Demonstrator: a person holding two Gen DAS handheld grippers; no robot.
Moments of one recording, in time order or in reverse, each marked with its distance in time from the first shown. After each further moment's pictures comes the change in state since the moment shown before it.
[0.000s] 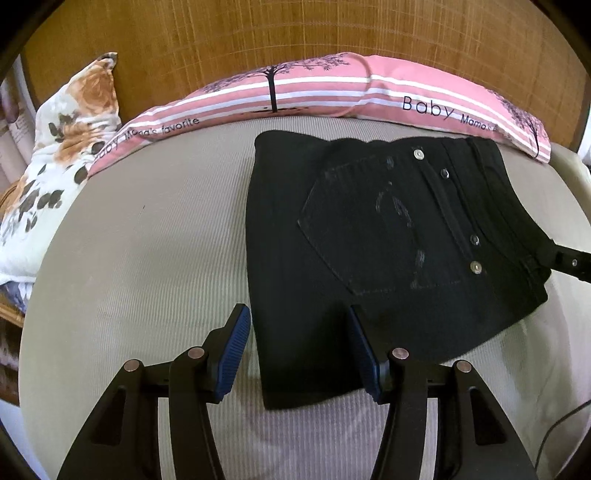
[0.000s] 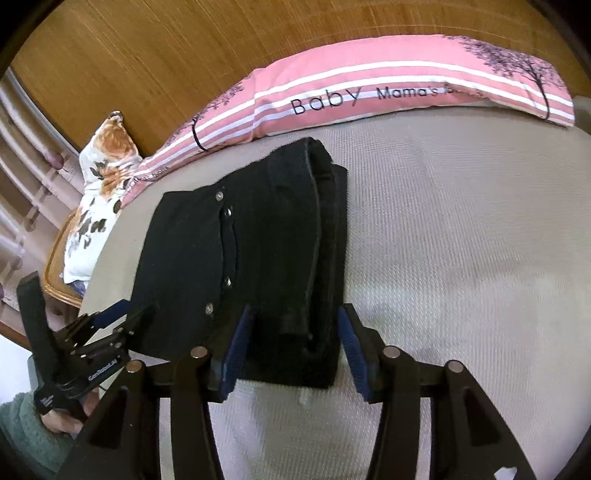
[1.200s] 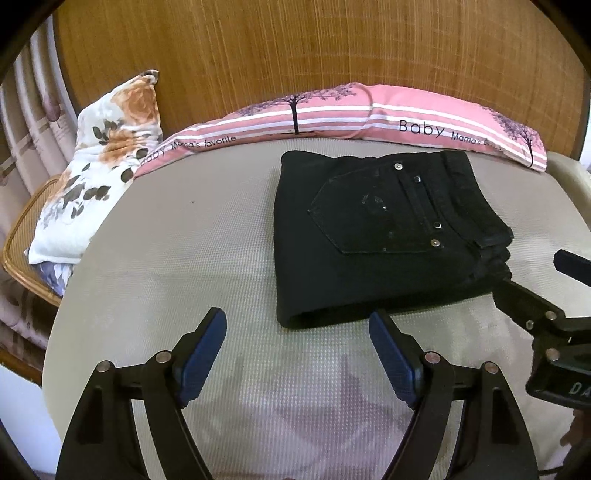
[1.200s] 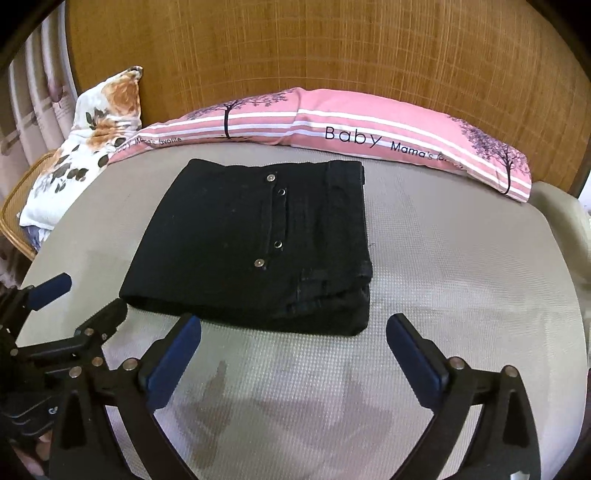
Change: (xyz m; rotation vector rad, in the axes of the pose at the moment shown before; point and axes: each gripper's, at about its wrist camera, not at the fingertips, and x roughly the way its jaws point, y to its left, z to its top) left arm -0.084 -0.014 -0.040 -0.043 -0.072 0.094; right arm -0.046 0.104 -0.056 -0.235 -0.117 -0.288
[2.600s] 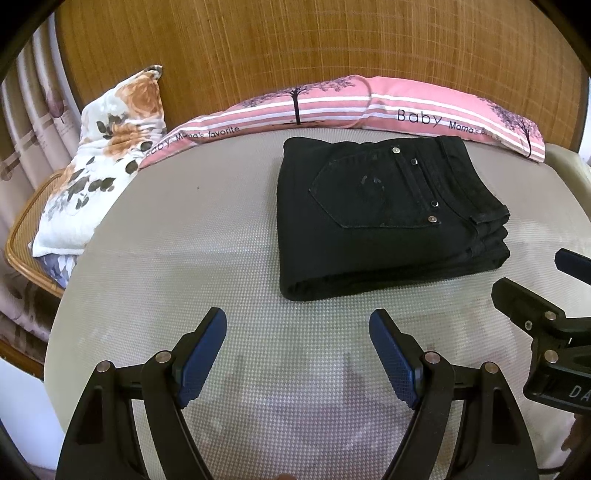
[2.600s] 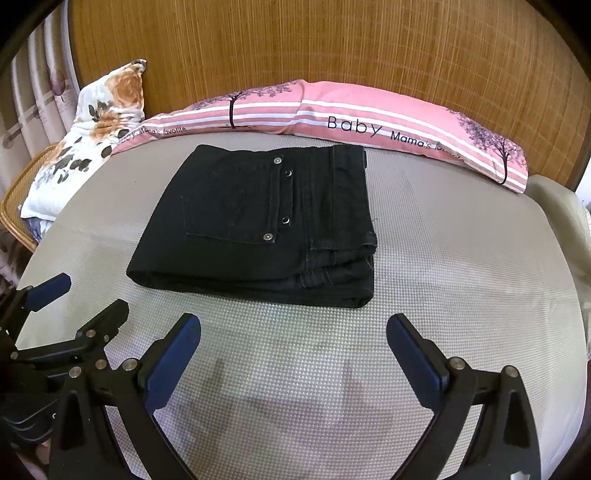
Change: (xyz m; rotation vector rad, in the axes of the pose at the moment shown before) left arm -0.009 -0.002 -0.021 0.000 0.017 0.014; right arm -0.005 0.006 -0.017 0.000 0.021 0.007
